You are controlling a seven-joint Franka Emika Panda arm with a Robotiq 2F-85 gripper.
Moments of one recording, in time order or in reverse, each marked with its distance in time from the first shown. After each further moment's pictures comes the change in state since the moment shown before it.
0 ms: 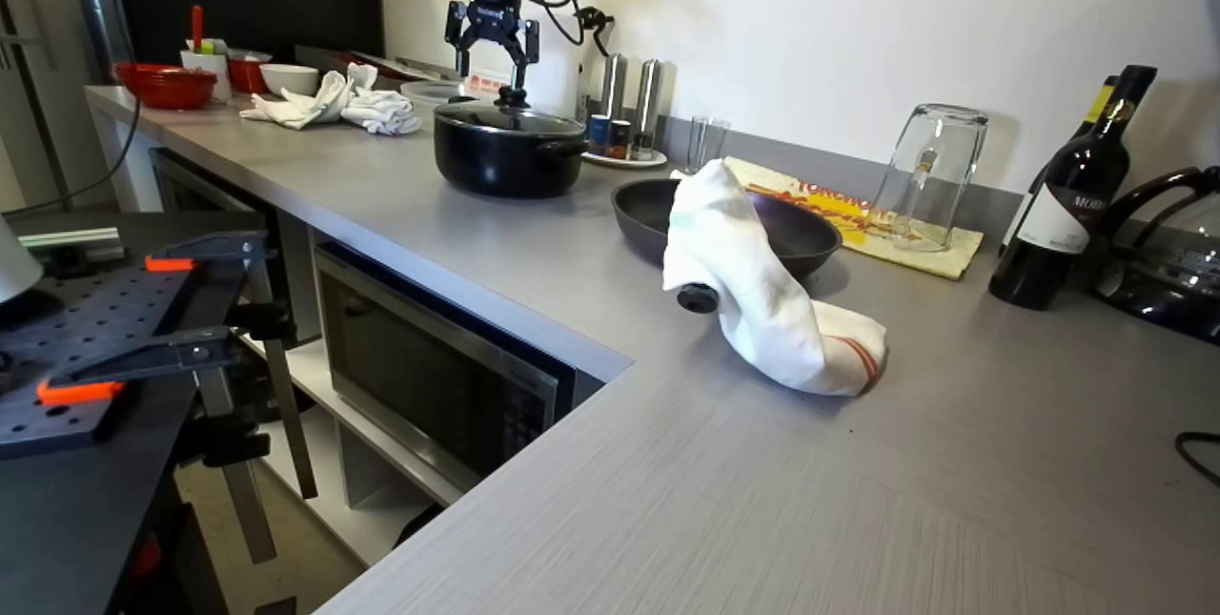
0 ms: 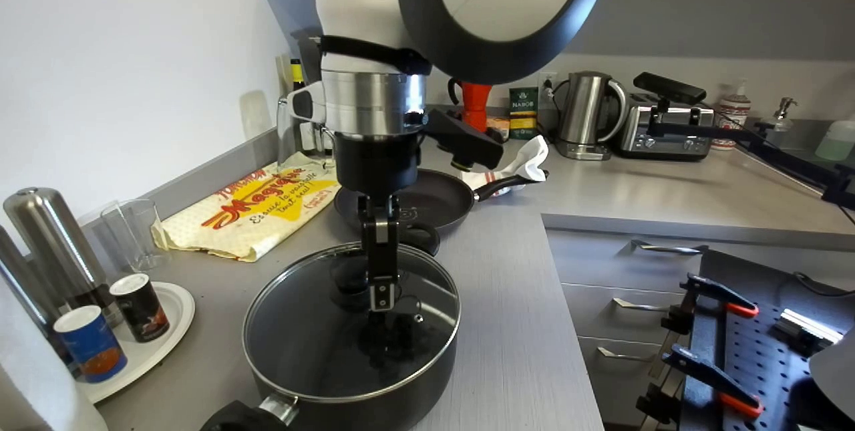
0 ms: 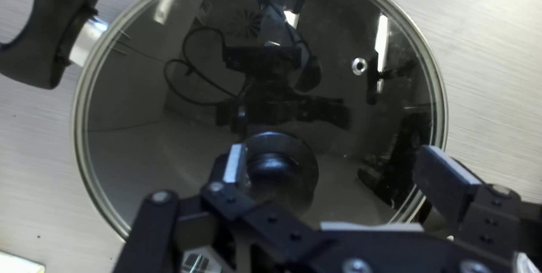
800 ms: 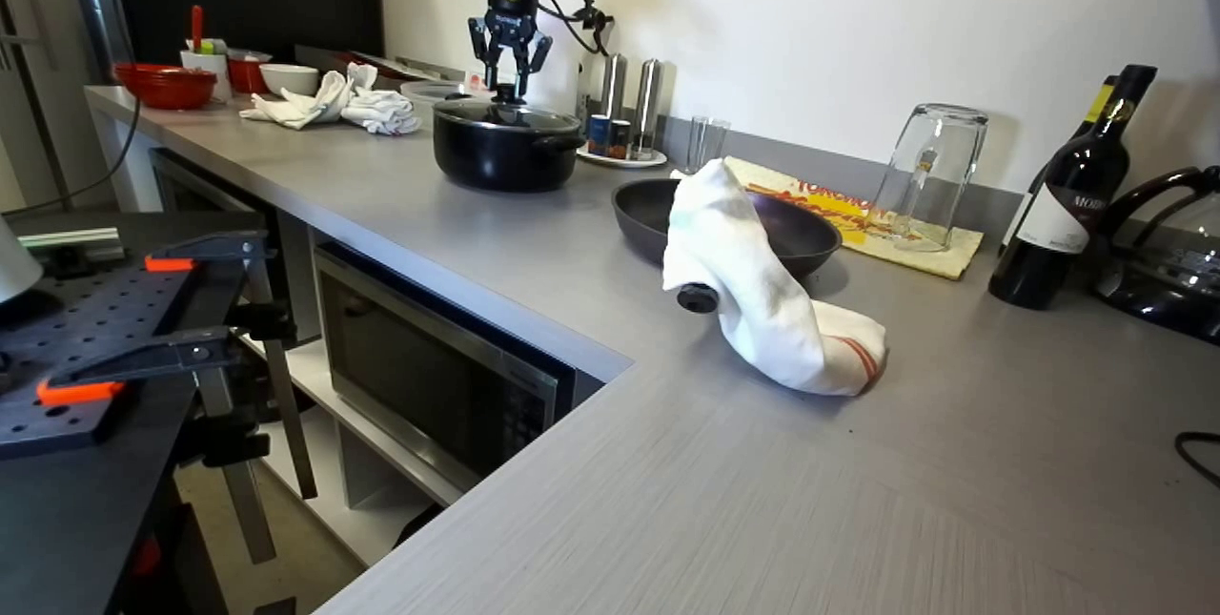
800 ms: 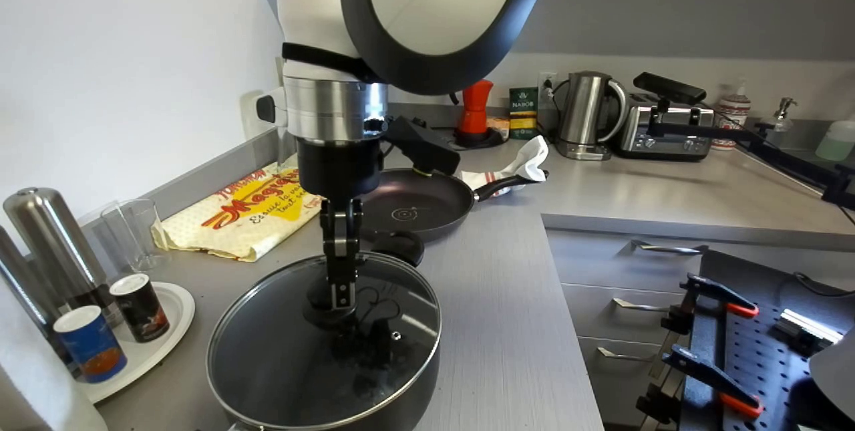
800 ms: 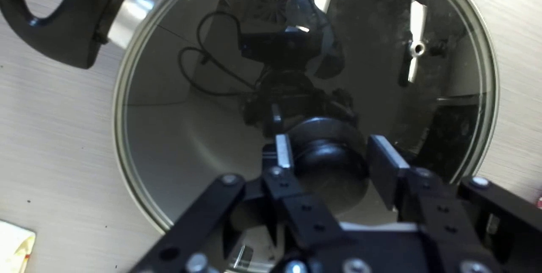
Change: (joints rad) arm 0.004 0.101 0.002 0.127 -0.011 -0.002 -0.031
